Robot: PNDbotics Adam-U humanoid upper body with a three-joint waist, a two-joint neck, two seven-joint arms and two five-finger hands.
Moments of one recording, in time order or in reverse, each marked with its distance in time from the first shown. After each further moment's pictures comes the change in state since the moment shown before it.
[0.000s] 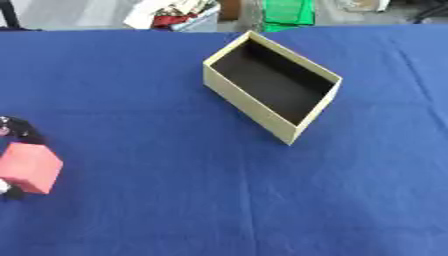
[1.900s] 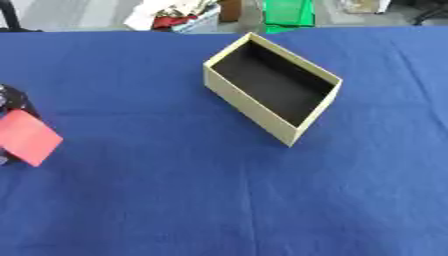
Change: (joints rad) left arm -0.043 -0.013 0.055 -0.161 -0.004 0.105 0.111; right arm 0.007 0.003 -0.001 0.001 0.000 0.003 -0.006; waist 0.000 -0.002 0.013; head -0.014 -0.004
